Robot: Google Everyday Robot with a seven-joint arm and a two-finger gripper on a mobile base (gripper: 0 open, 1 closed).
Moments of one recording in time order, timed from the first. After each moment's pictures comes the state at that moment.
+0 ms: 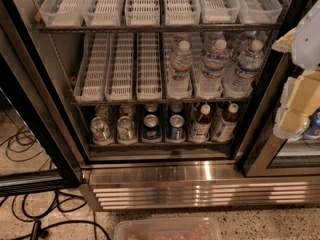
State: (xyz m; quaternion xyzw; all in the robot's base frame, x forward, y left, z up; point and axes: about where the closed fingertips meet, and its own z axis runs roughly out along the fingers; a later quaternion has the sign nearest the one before) arm 0.438 -0.217 0.976 -0.60 0.78 -0.03 0.16
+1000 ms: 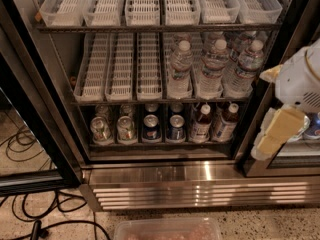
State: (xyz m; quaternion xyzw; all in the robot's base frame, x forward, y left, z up) arm 0.442 -0.207 0.909 -0.58 0.79 0.02 0.20
